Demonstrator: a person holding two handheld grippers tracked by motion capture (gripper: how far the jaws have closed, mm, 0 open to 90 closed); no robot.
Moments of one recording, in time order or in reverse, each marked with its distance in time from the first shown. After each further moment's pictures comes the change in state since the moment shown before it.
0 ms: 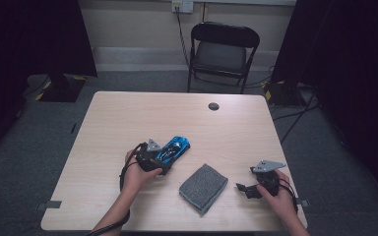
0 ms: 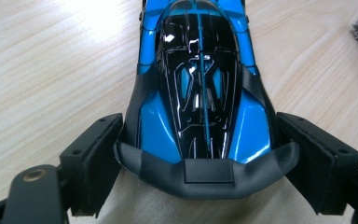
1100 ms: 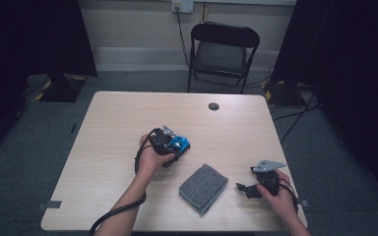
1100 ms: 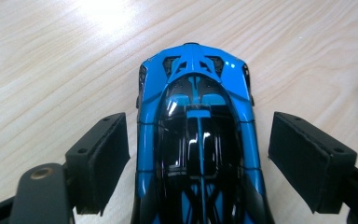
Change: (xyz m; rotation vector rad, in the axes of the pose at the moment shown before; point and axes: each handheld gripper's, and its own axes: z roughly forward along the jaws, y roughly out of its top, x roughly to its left) left arm -0.002 0.059 0.019 0.068 0.013 0.027; right arm -0.001 0.000 0.000 0.000 -0.003 0.001
